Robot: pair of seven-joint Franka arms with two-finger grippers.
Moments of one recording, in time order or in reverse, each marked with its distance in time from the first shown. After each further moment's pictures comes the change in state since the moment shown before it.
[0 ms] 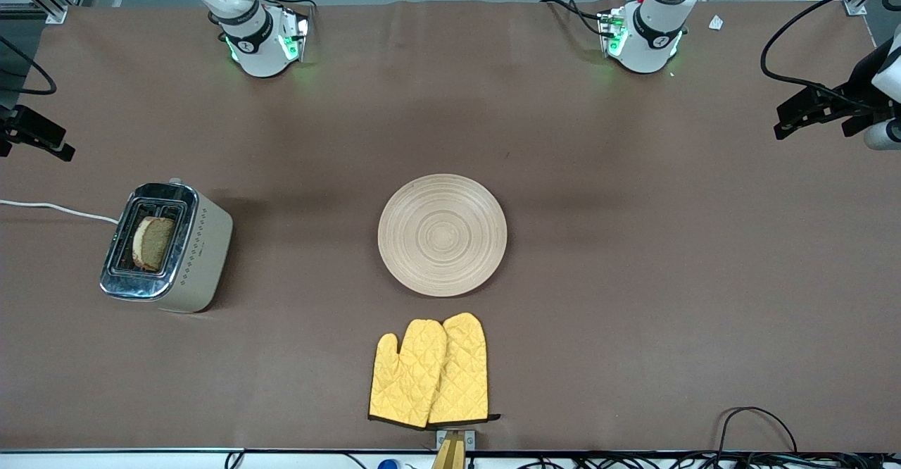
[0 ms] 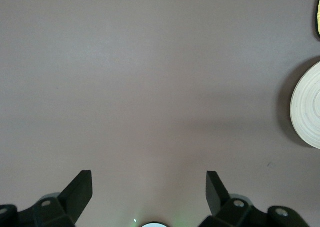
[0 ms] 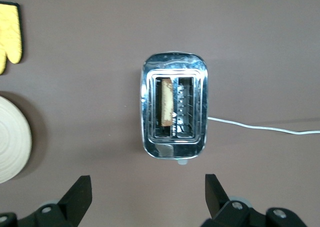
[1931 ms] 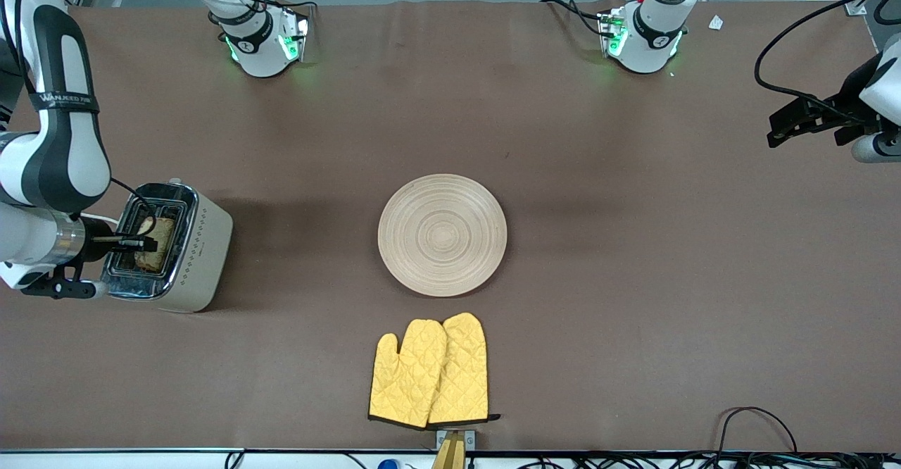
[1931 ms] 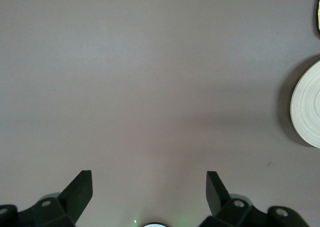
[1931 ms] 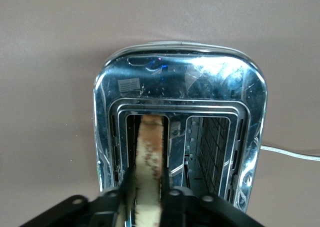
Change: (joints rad) left arm -0.002 0.037 -0.010 0.026 0.005 -0.004 0.000; right arm -0.022 0.439 -0.009 -0.038 0.005 0.224 -0.063
